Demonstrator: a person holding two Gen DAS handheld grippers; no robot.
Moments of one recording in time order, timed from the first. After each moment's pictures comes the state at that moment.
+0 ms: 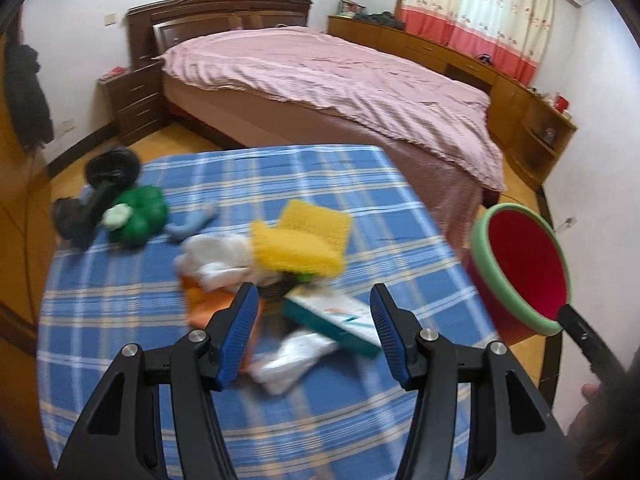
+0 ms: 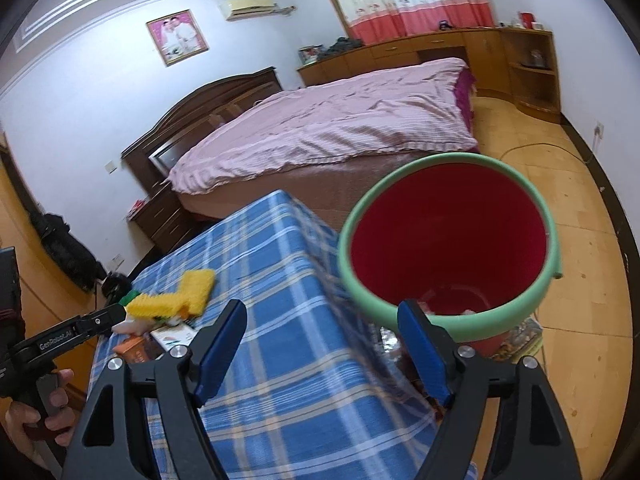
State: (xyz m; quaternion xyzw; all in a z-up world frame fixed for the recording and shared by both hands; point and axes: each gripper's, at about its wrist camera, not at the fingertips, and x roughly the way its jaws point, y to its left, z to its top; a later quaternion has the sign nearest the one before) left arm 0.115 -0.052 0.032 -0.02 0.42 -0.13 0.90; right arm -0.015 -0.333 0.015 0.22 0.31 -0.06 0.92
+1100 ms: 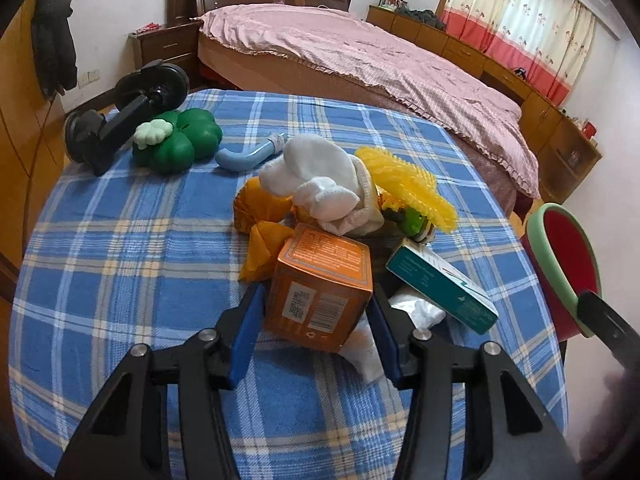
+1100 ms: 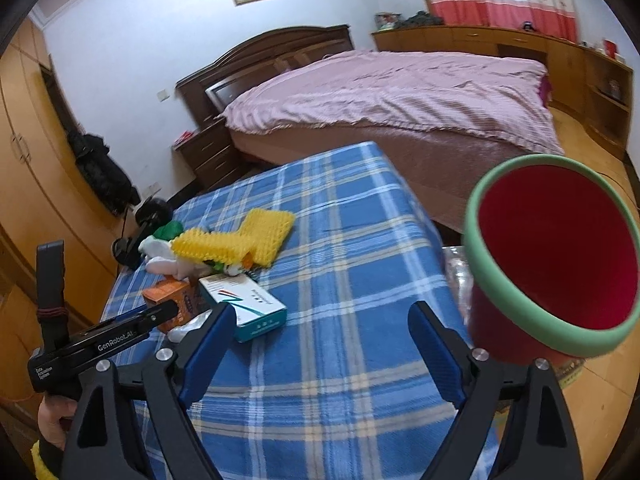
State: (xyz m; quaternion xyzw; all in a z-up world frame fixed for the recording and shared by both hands) left arm 0.123 0.003 -0.041 -0.07 0.45 -0.09 0.89; right arm 0.047 -0.247 -0.003 0.14 0.38 0.06 0.91
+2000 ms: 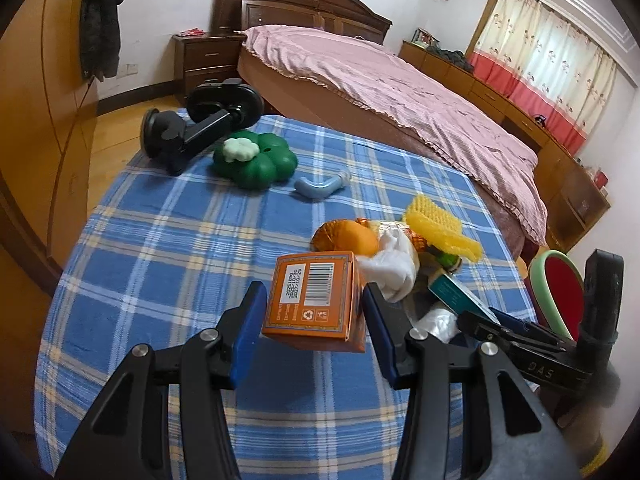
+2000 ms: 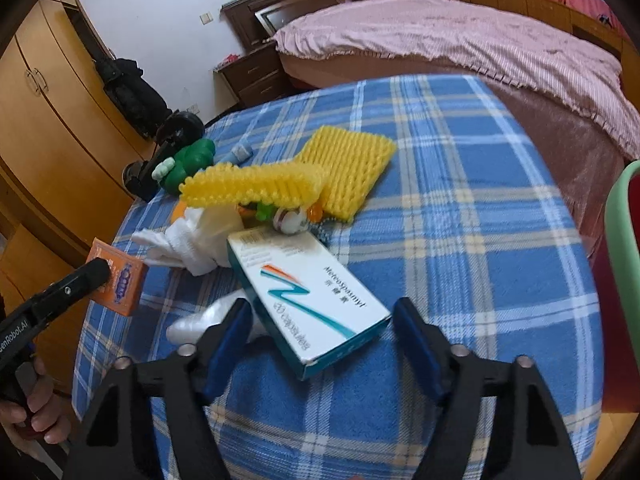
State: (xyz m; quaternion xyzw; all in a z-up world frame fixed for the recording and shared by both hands) left arm 0.095 0.066 -0.017 -0.13 0.41 -0.04 0.90; right arm 0.119 -0.177 -0.060 0.10 0.47 0.16 0.86
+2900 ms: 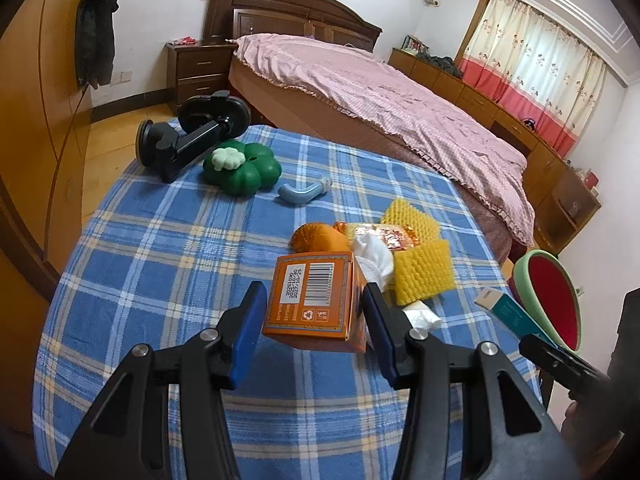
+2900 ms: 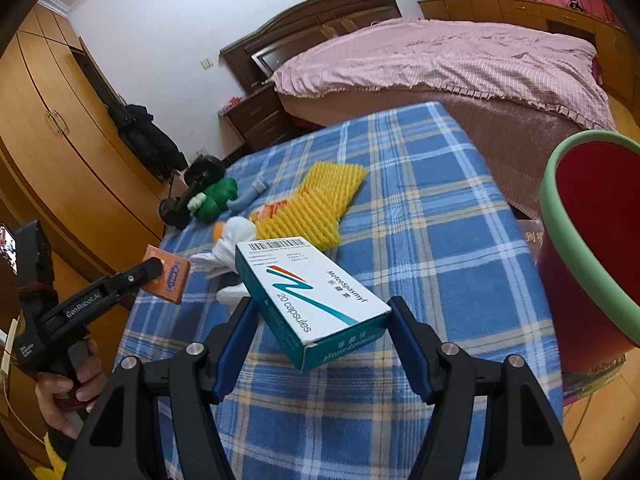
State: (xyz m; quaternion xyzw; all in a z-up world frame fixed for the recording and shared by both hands) left arm 0.076 0.055 0.000 -0.13 0.39 -0.06 0.91; right arm 0.040 -0.220 -0.012 0.16 0.40 0.15 0.89
